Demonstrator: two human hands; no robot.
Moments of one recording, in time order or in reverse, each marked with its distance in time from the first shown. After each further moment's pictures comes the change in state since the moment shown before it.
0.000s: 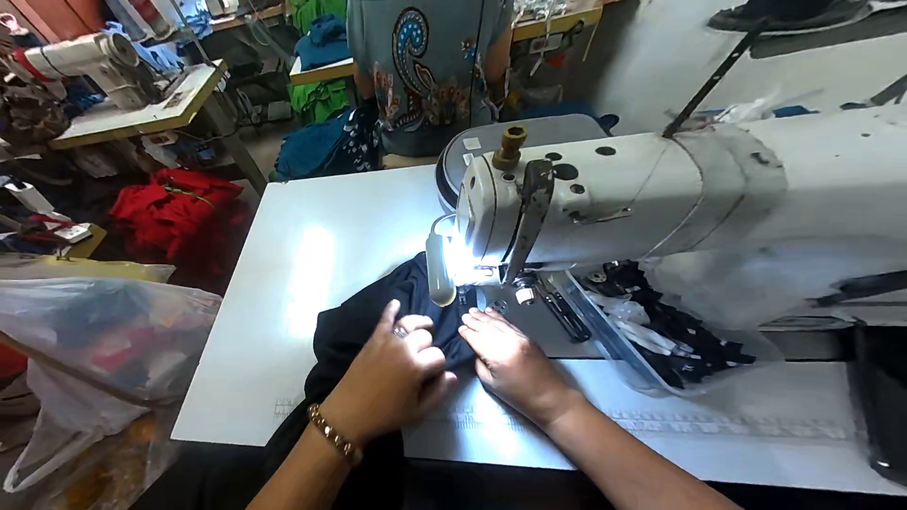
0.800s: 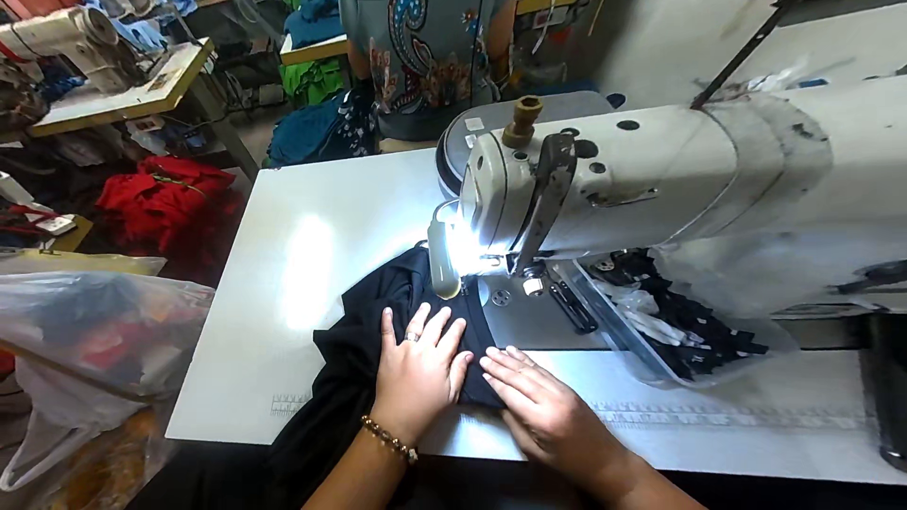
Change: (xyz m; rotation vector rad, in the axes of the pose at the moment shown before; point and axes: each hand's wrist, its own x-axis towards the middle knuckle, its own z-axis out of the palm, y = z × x) left_hand 0.010 0.026 0.057 0.105 -0.067 -0.429; right_hand -0.055 -0.026 -0.031 0.028 -0.029 -0.067
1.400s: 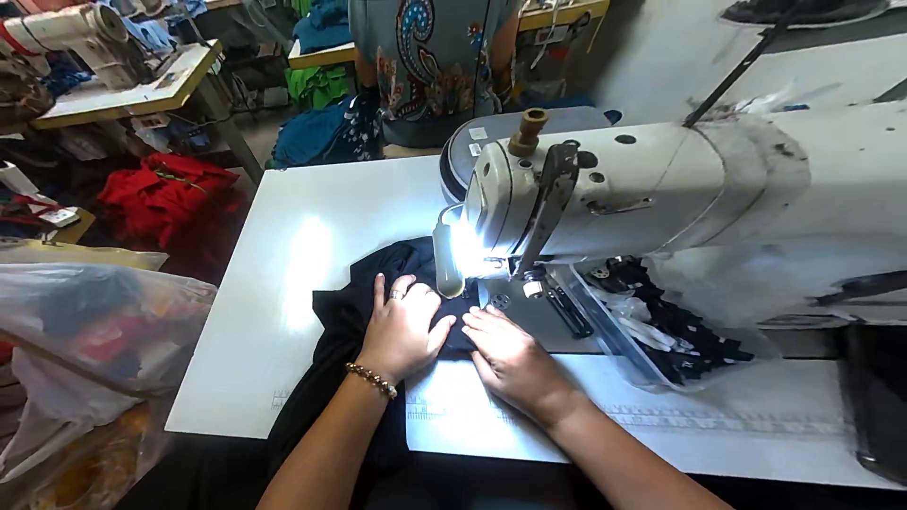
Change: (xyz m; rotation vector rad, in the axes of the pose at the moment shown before) left_hand 0.039 -0.038 -0.015 -0.114 0.074 0.081; right_hand 0.051 0.026 0.025 0.000 0.023 0.047
